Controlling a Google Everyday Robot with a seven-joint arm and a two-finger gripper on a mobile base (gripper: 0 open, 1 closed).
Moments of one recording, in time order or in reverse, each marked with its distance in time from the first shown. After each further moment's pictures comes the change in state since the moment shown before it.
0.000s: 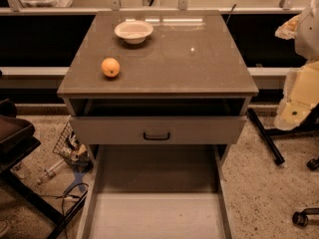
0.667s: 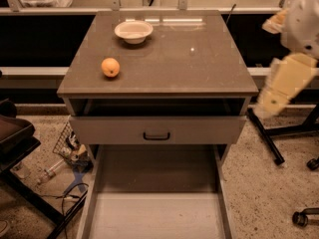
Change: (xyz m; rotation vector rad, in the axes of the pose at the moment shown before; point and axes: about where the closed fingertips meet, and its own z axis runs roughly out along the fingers) arm -0.026 -0.013 0.007 0.013 -0.110 0.016
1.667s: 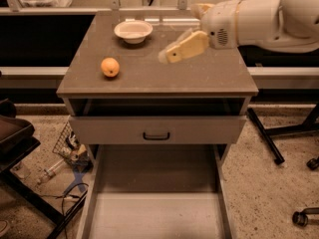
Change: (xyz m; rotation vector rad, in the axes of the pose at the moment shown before) arm -0.167 -0.099 0.087 0.004 -0.877 0.187
